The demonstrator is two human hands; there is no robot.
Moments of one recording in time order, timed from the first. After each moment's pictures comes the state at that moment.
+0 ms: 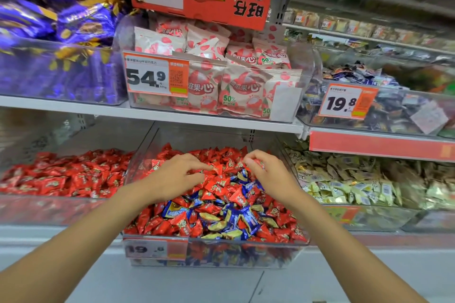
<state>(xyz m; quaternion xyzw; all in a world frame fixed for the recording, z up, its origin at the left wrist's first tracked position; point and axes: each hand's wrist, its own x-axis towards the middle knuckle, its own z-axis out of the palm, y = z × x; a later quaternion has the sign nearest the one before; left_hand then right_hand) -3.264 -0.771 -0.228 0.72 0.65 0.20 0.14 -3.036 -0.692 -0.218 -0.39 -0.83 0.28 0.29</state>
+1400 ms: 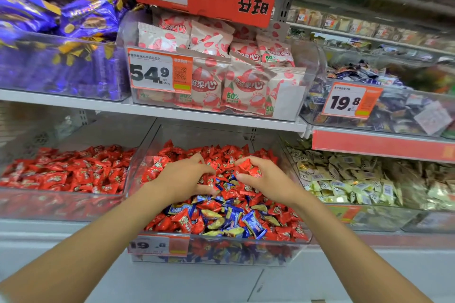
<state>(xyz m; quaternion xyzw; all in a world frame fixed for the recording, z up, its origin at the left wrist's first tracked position) -3.251 -0.758 -0.239 0.74 0.67 0.06 0.02 -3.035 -0.688 -0.226 -0.34 -0.86 0.32 0.20</state>
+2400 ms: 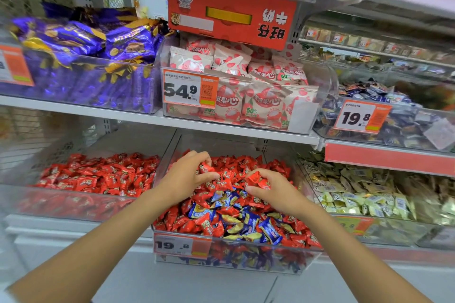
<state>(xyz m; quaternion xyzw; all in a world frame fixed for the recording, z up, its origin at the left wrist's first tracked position) -3.278 -0.790 -0.227 0.66 0.67 0.33 0.06 -3.047 -0.694 -0.235 -0.38 -0.86 0.29 0.18</state>
